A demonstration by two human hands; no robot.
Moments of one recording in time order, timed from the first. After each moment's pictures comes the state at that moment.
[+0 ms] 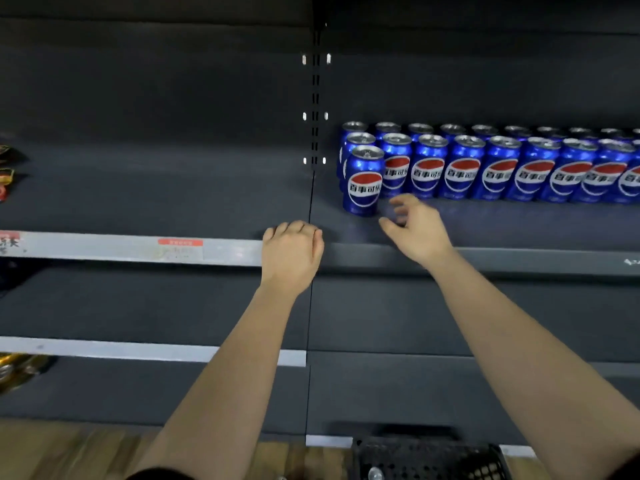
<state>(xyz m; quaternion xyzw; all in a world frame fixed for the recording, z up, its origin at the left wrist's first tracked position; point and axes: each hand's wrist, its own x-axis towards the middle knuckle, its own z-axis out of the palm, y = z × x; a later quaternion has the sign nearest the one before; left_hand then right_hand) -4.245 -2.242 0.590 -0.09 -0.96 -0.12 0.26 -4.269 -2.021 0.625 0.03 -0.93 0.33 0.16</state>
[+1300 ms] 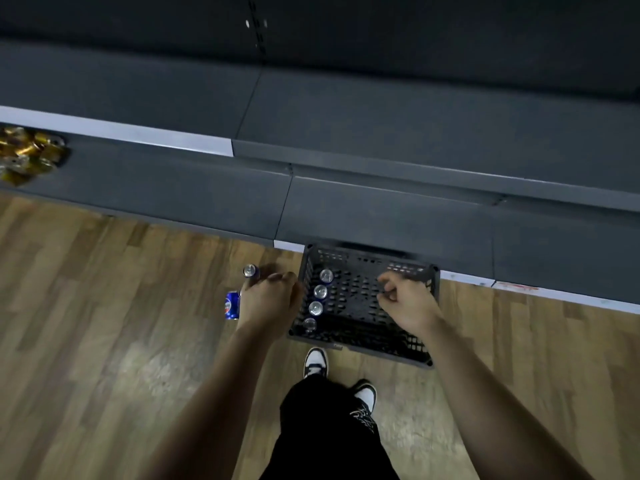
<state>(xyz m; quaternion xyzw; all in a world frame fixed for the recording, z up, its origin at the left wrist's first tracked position) -3.928 -2.027 0.344 0.03 -0.99 -0.07 -0.08 -3.976 -1.774 0.300 0.04 -0.92 0.27 -0.28</state>
